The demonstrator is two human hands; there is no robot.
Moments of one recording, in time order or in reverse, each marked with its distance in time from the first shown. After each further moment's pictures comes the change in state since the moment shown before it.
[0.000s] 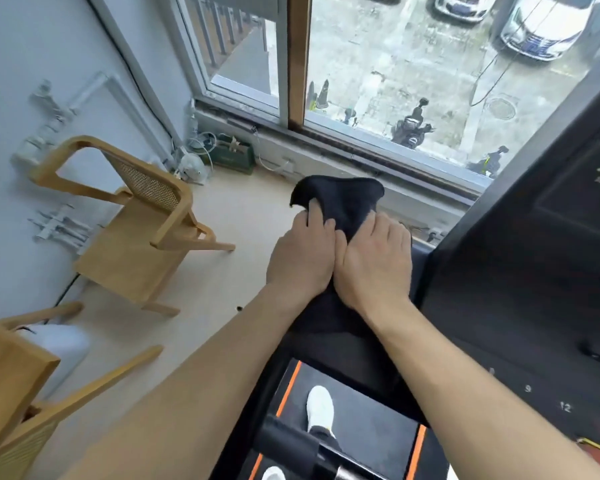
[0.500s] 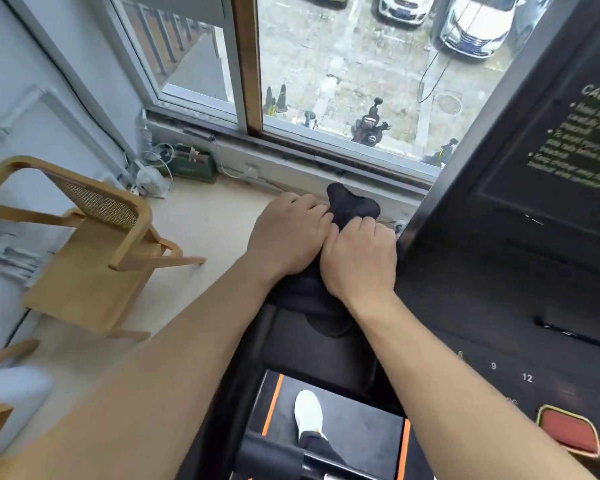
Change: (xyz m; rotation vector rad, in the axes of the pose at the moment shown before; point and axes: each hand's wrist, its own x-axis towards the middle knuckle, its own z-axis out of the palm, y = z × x) left_hand 0.045 0.012 -0.001 0.467 -0.096 0.698; right_hand 0.009 0.020 -0.001 0.006 -0.025 0.146
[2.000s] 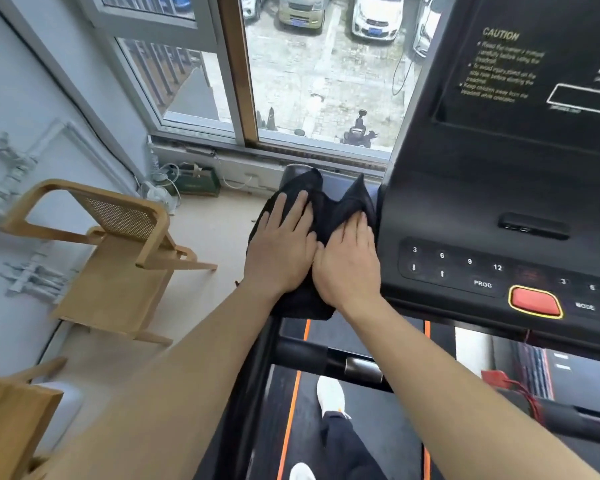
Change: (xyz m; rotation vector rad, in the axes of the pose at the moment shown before) left_hand -0.126 0.046 0.013 -0.088 0.002 -0.253; right_hand -0.134 -0.016 0.006 0.183 0.030 -0.019
